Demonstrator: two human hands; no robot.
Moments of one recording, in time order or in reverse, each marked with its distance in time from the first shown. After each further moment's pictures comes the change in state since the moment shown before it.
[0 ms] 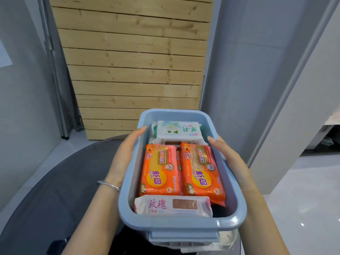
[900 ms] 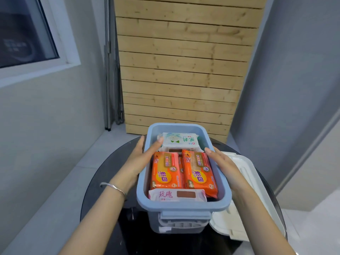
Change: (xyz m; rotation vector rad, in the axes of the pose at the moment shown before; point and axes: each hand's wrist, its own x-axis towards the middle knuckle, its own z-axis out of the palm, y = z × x) left_hand -0.043 0.019 -0.122 0.341 0.079 -0.124; right_hand 0.017 0.077 0.083 -0.273 -0.085 0.132
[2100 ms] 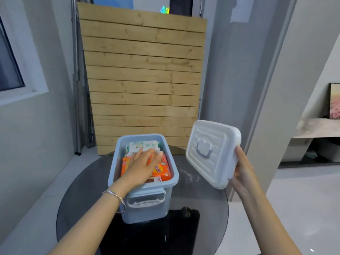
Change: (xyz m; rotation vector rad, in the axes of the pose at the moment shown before) left_hand -0.042 -0.001 0.074 0.807 -0.115 0.409; right_hand -0.125 -0.026 -0.094 0.460 0.391 -0.410
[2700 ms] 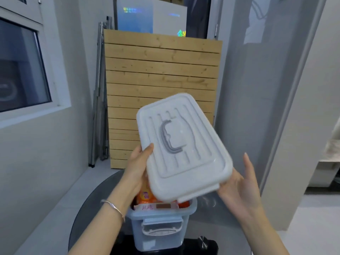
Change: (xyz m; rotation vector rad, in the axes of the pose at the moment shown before) left_hand 0.007 0.024 -0.066 -1.163 0.329 -0.059; right_hand -0.020 0.001 0.087 0.237 -0.359 0.213
